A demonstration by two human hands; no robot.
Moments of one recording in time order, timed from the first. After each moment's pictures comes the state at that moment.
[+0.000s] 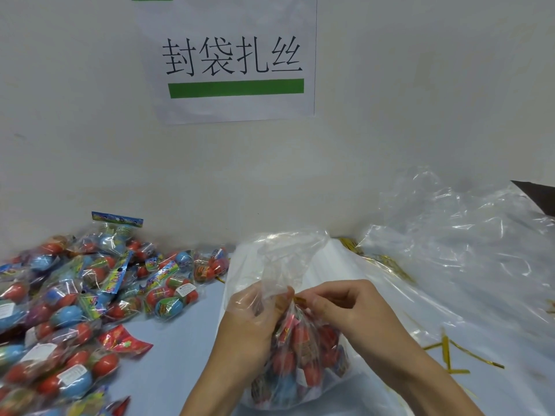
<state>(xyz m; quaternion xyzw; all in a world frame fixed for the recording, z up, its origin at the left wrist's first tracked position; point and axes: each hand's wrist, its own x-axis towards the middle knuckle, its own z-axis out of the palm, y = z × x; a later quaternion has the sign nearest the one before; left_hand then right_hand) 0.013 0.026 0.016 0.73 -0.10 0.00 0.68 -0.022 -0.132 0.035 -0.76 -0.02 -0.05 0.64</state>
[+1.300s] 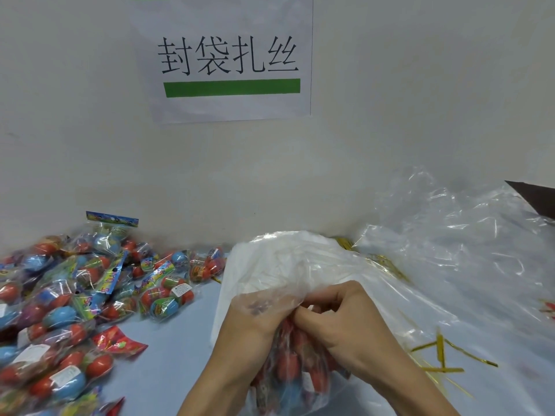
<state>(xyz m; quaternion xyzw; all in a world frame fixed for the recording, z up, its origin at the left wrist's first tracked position) 0.006 0.019 0.024 0.64 -0.14 -0.07 0.75 -0.027 -0.120 0.036 -0.79 -0.02 -0.08 0.61</state>
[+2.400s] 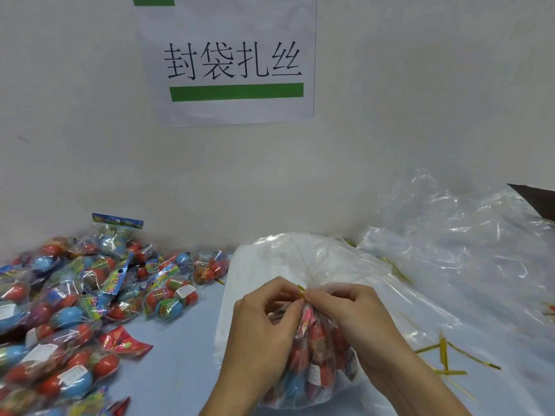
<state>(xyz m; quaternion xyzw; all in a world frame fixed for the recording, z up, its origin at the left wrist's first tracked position) 0.004 0.014 0.019 0.77 -0.20 0.11 0.59 -0.018 -0.124 0.032 -0.71 0.11 -0.07 0.69</state>
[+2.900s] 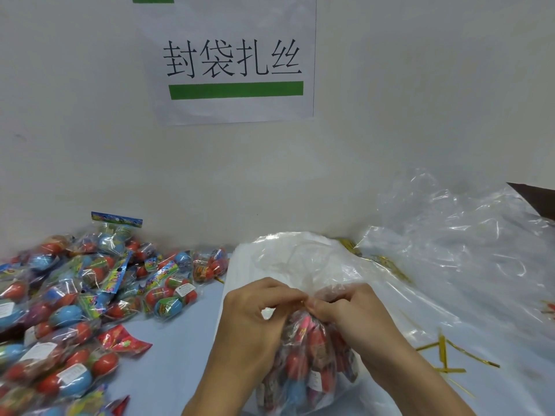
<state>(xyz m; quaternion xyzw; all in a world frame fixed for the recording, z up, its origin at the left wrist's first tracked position) 0.009 0.027 0.024 0.80 -0.28 0.23 0.48 -0.018 -0.125 0.035 -0.76 0.11 -0.03 0.64</state>
